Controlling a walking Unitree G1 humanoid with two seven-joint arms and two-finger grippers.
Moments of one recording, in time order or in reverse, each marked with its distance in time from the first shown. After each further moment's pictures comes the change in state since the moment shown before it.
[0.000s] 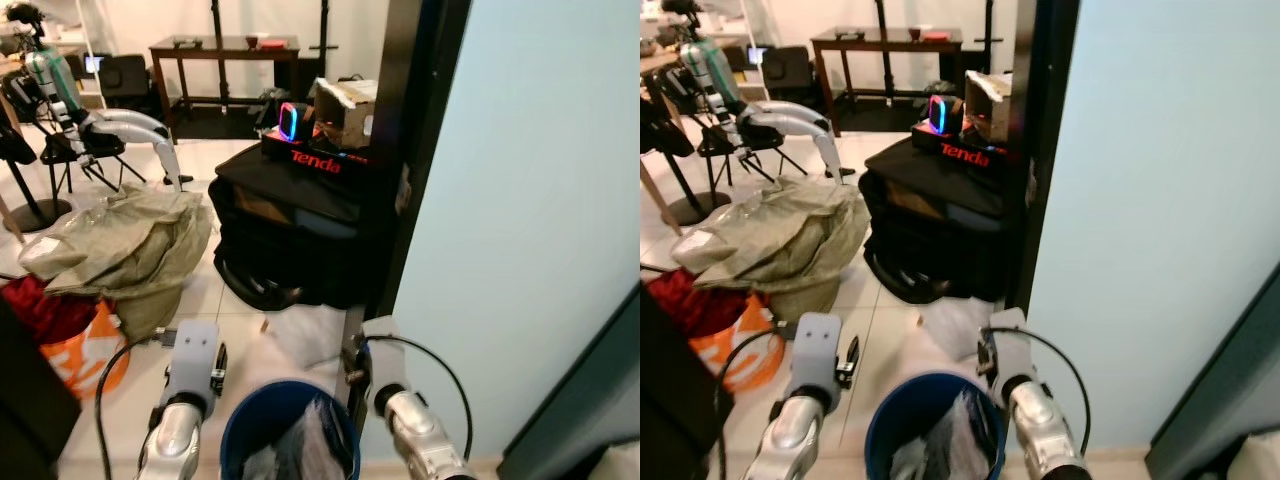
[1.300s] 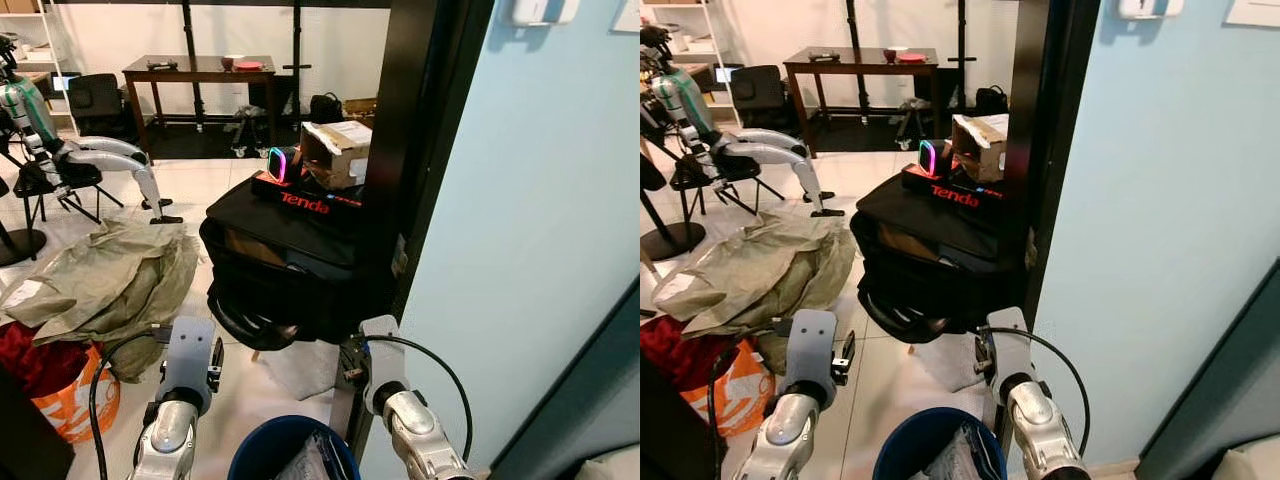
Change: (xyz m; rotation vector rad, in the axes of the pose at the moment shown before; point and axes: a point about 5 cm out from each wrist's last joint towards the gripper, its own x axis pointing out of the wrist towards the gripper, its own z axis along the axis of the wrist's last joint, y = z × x) left arm 0.002 0.004 0.008 0.009 -0.030 0.003; right arm -0.002 -0.002 0.005 -0.011 -0.043 -0.029
